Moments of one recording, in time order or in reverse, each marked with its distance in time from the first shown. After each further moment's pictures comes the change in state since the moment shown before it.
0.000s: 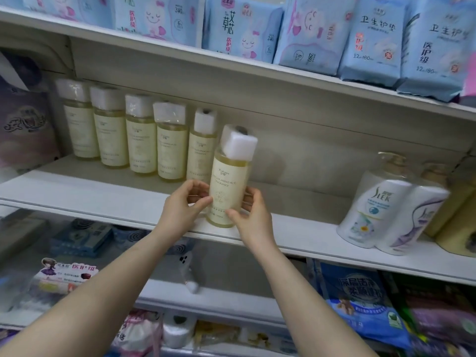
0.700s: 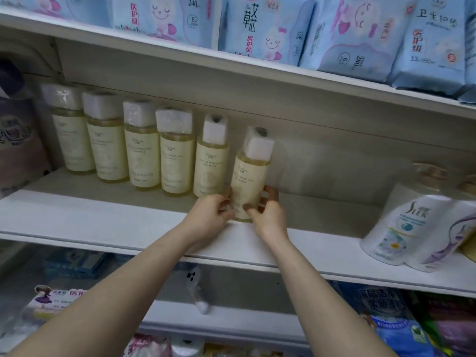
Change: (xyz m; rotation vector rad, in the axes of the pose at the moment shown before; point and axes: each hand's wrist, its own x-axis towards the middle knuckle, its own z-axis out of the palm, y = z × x) left_hand 0.064 -0.013 0.008 0.314 -0.345 -0.004; right_hand 0.071 0.001 0.021 -0.140 0.099 0.114
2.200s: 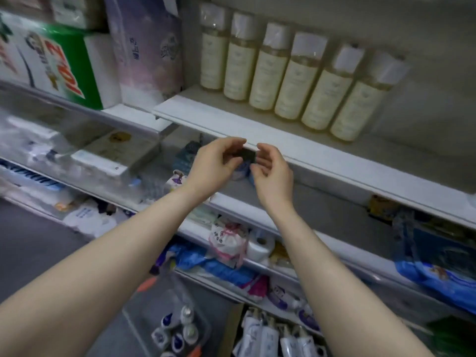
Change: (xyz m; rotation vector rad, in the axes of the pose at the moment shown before) left_hand -0.227 -0.075 -0.113 -0.032 0.437 -0.019; right_hand -0.209 -0.070 0.144 0.178 -0.210 -0.261
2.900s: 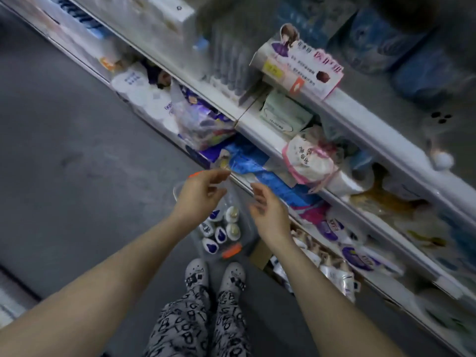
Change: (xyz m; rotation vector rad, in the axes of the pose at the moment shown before) left_hand -0.262 -0.288 -0.023 0.017 -0.122 -0.717; right_hand -0.208 0.216 0.217 -0.176 -0.661 0.477
